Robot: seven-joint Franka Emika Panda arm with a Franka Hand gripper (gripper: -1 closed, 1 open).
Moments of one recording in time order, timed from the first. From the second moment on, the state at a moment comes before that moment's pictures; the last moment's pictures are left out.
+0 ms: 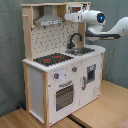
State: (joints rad) arm -1.20 -0.67 1.19 -1.89 -0.37 3.23 -1.41
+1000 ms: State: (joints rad) arm -1.13 -0.64 1.16 -1.93 -0.37 3.25 -1.37
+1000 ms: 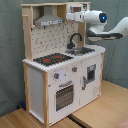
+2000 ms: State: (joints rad) arm -0.92 -0.64 0.99 -2.08 -0.37 3.35 -1.39
